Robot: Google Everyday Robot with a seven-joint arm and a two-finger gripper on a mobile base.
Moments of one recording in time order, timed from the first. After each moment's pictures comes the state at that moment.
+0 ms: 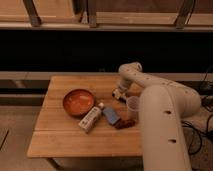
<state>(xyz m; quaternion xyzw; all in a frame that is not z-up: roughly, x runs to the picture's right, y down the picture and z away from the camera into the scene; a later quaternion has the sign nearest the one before) 0.108 0.044 0.993 -0.29 0.04 0.38 0.88</state>
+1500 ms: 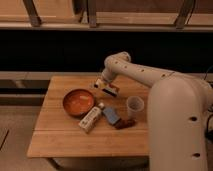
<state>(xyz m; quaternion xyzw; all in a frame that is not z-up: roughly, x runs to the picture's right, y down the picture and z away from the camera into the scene) -0.011 -0.027 0.902 -0.23 -0.09 0.30 0.92</state>
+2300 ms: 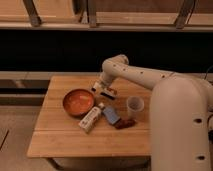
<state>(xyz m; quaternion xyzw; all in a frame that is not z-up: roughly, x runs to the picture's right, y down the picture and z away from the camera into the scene) -0.034 0.004 0.886 -0.25 -0.10 0.27 0.92</state>
